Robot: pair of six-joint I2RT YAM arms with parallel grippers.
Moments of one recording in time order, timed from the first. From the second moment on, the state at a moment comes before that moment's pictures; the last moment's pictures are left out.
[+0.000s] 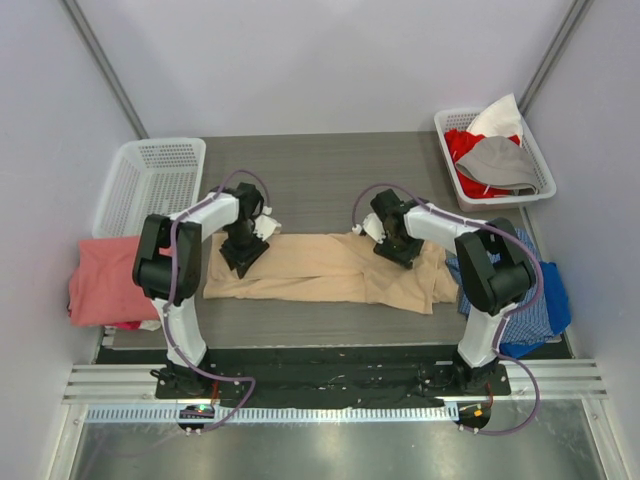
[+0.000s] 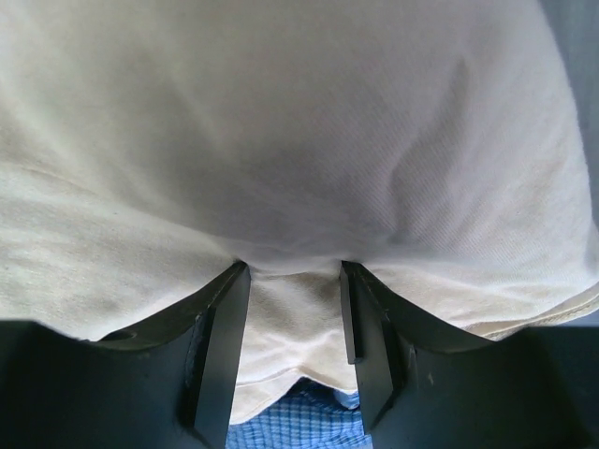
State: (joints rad) left arm -0.26 1.92 1.29 -0.98 0.03 0.48; right arm 0.44 1.83 1.15 -0.74 0.22 -0.59
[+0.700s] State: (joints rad) left arm -0.34 1.95 1.32 -1.03 0.01 0.41; right arm 0.37 2.21 1.70 -0.72 0.28 -0.69
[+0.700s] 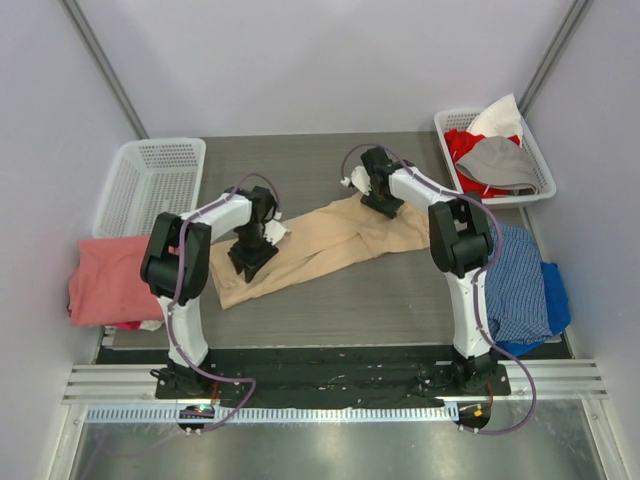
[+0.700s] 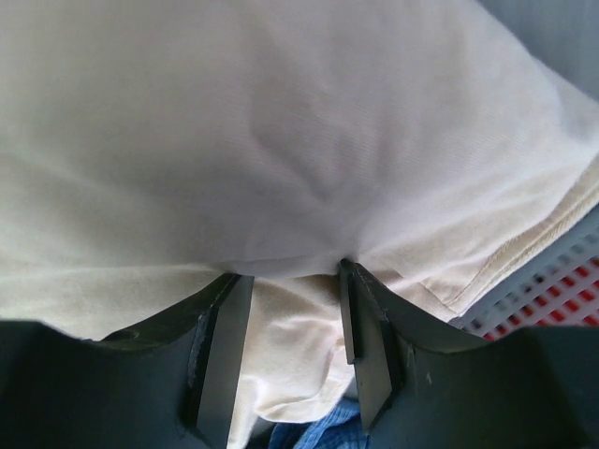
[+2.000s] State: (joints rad) left arm -0.74 2.10 1.52 -1.19 0.05 0.42; right arm 0.34 2.45 2.03 -0.37 0.17 -0.63
